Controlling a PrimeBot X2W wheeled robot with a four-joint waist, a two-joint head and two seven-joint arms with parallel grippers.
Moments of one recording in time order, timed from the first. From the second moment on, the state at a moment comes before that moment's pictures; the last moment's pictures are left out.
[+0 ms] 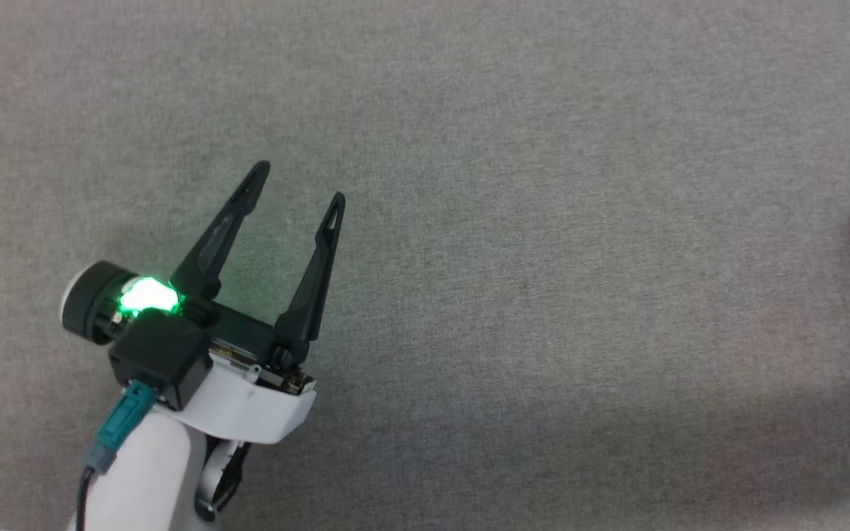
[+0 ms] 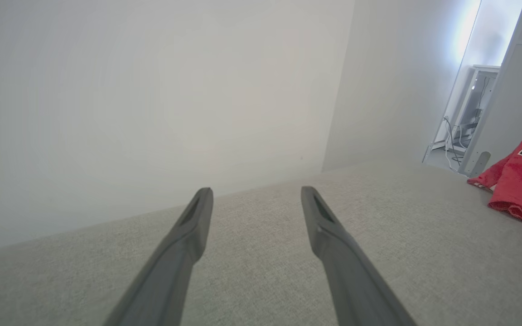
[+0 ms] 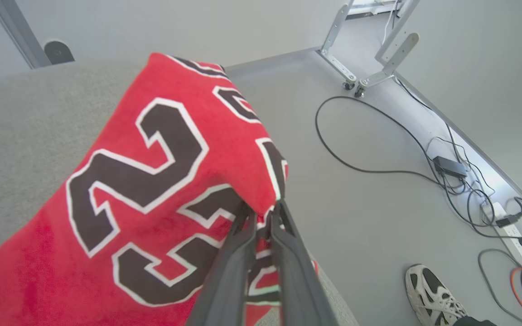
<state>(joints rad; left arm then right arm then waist) -0.35 0.29 -0.24 -0.10 -0.20 -0.13 -0.26 -0.68 -0.69 -0.33 0.89 0.44 0.13 0.12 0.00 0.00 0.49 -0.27</state>
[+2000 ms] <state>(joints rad) -0.12 0.18 -0.07 0.15 -0.26 -0.11 -0.26 -0.44 -0.45 0.25 0.55 0.56 0.13 -0.16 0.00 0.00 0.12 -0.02</state>
